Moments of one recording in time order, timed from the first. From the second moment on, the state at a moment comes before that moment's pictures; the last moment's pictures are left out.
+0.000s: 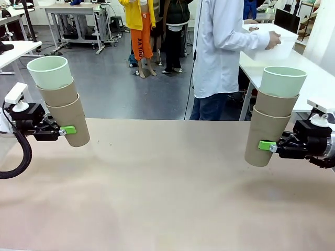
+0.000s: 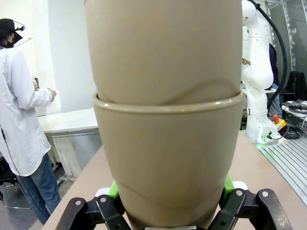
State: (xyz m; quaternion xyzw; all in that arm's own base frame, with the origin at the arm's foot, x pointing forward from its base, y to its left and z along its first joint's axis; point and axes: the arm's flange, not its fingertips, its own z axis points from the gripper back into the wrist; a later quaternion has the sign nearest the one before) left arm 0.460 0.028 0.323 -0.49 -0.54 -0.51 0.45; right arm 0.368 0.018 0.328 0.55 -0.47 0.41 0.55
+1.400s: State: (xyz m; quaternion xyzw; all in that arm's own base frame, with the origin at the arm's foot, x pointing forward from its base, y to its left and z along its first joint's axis) left arm 0.460 0.028 0.323 -0.49 -0.54 -0.51 0.45; right arm 0.368 0.018 0.328 0.55 -0.47 0.41 0.55
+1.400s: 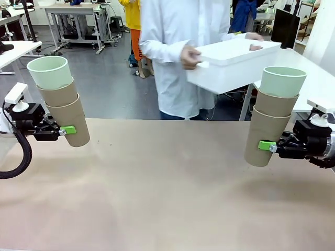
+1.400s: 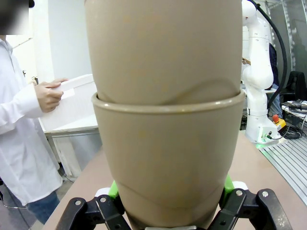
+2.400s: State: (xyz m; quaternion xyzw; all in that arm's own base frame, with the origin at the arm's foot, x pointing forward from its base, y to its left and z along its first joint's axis) left arm 0.460 0.028 0.323 -0.49 -0.54 -0.51 0.45; right arm 0.368 0.018 0.328 0.55 -0.47 0.41 0.55
